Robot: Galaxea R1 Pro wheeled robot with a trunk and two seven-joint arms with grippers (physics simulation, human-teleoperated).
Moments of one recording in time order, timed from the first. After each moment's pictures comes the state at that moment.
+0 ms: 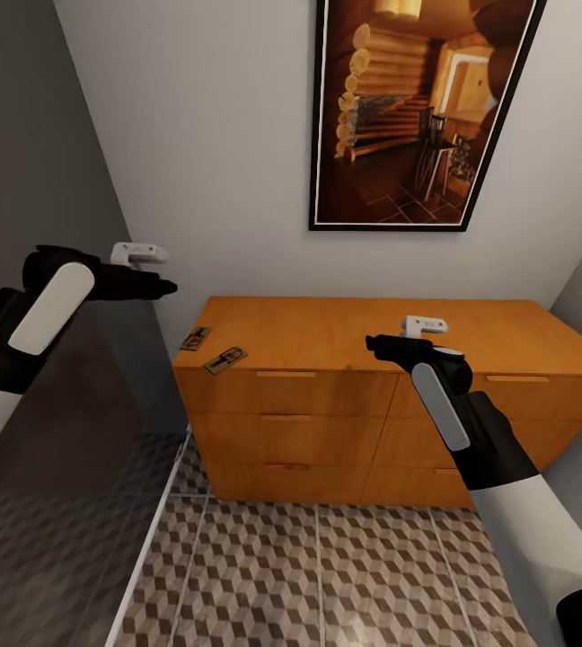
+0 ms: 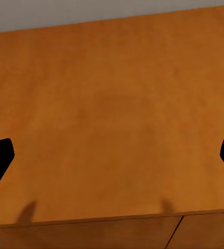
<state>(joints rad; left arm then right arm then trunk) -1.29 0.44 -0.51 -1.30 0.98 1.03 0.47 -0.88 -0.11 0.26 -1.35 -0.55 0.74 -0.43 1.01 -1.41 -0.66</state>
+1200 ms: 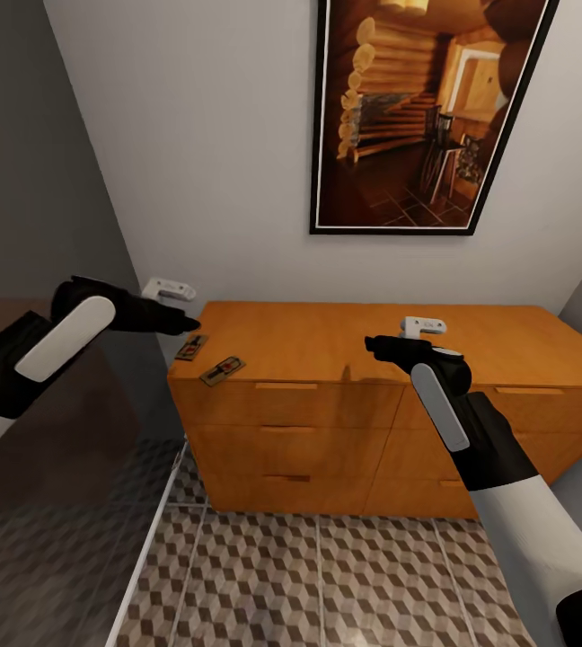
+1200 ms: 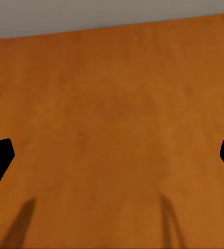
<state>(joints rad) -1.27 0.51 -0.74 -1.37 1.16 1.02 0.46 -0.88 -0.11 0.26 -1.35 -0.55 0.74 -0.43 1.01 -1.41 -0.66</state>
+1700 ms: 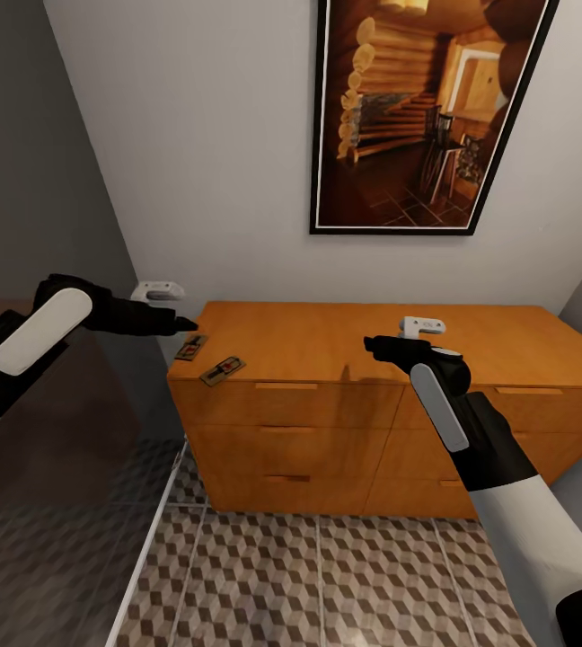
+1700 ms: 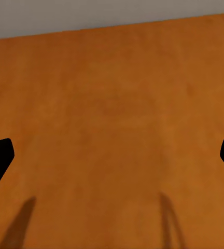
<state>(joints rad) -1.27 0.56 -0.70 -1.33 1.36 1.01 0.45 -0.88 -0.11 0.26 -1.35 -0.55 0.74 -0.43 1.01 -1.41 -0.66</state>
